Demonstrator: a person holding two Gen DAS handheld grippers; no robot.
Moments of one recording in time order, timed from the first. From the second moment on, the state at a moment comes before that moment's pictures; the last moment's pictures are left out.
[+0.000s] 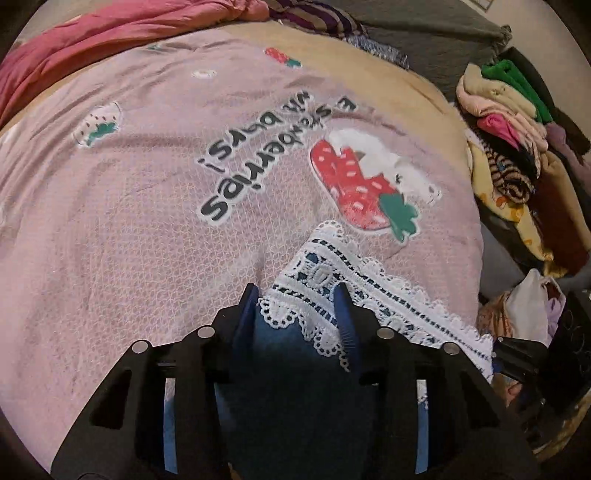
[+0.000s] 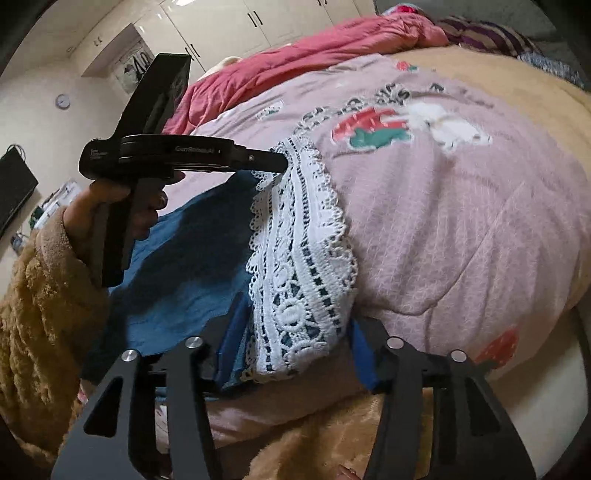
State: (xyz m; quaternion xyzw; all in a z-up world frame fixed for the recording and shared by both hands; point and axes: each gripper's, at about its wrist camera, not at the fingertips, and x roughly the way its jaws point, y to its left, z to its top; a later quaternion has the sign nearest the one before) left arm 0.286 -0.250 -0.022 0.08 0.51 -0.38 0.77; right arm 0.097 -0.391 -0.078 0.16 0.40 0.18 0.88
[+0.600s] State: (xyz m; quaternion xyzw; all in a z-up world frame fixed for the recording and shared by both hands) left arm 0.265 -0.184 0.019 -0.04 0.47 -0.40 0.79; right arm 0.078 -0.352 -0.032 0.12 0.33 0.26 0.90
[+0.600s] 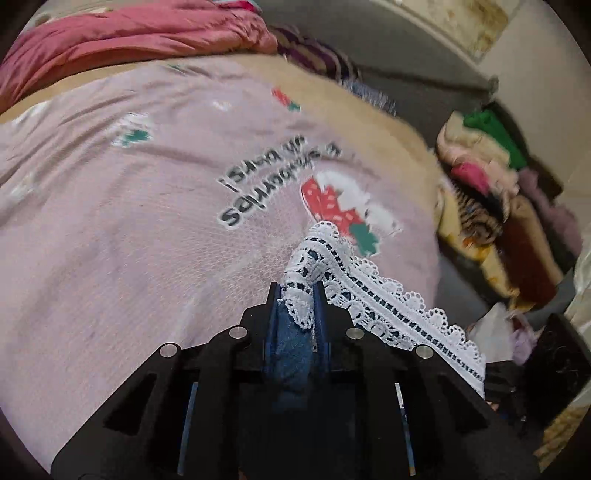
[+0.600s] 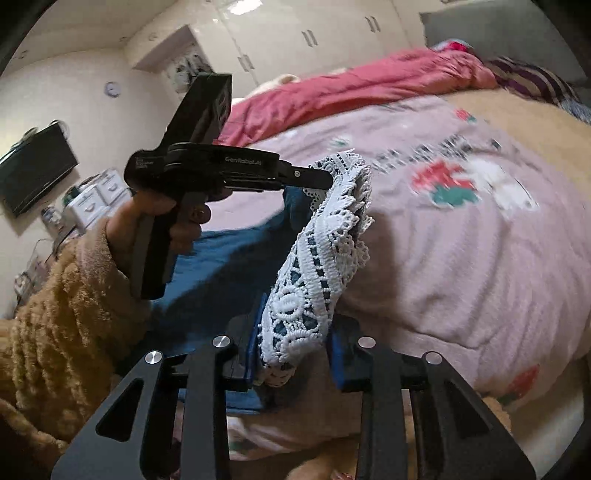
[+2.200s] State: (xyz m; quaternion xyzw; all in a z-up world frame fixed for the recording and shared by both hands) left arm 0.187 0.046 -0.023 -0.26 0.49 -0.23 0.80; right arm -0.014 -0.121 -0.041 -0.18 0.31 0.40 0.85
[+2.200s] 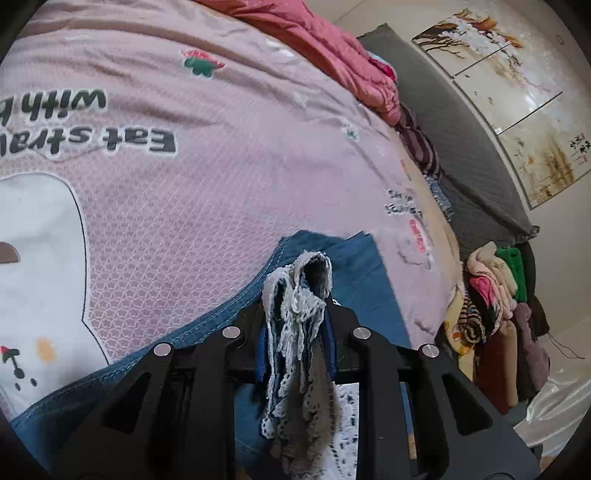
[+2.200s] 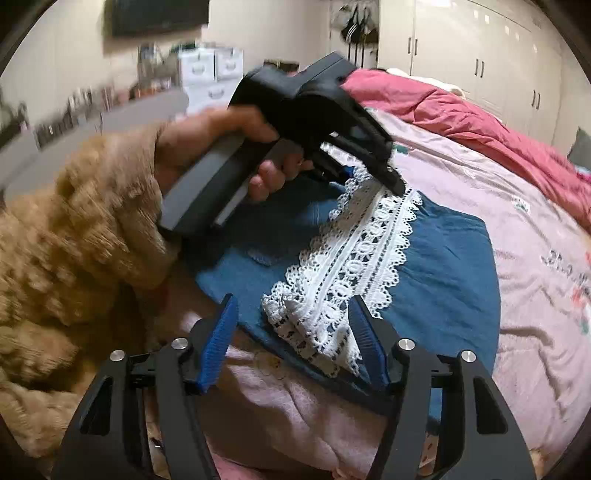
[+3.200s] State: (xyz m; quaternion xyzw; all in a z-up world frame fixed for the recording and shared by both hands) left arm 0.178 0.061 -0.014 -0.21 0.49 -0.17 0.83; right arm -0.002 -0.130 -0.049 -0.15 0.36 0.47 0.80
